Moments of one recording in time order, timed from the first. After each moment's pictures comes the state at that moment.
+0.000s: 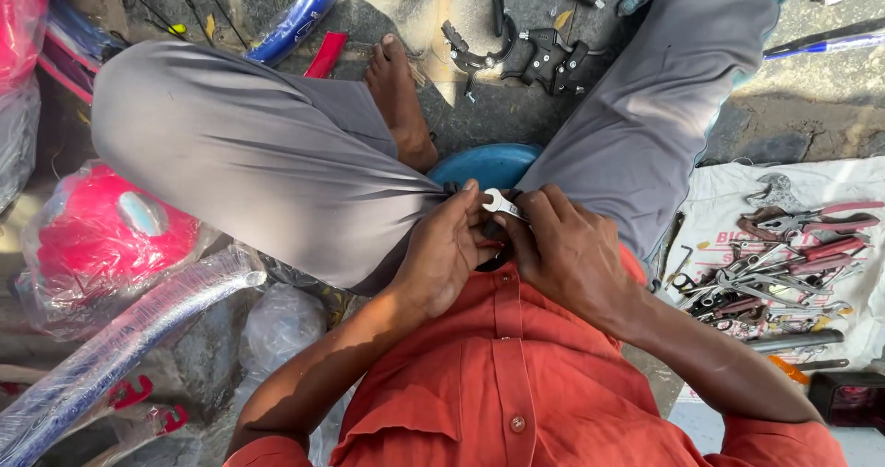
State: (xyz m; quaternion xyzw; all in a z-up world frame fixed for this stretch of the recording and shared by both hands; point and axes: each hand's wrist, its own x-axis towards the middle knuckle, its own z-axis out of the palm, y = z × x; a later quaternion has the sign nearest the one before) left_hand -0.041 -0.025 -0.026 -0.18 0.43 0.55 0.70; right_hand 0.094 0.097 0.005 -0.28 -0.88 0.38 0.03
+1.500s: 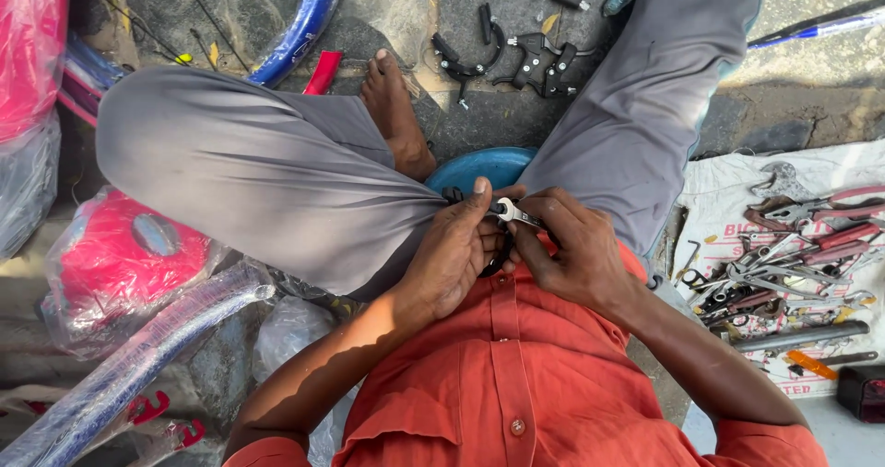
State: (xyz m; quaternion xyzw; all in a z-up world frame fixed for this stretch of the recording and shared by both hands) left_hand -0.038 -0.008 -0.017 -0.11 0.43 0.51 0.74; right_hand 0.120 0.093 -0.016 -0.28 -0.80 0.51 0.15
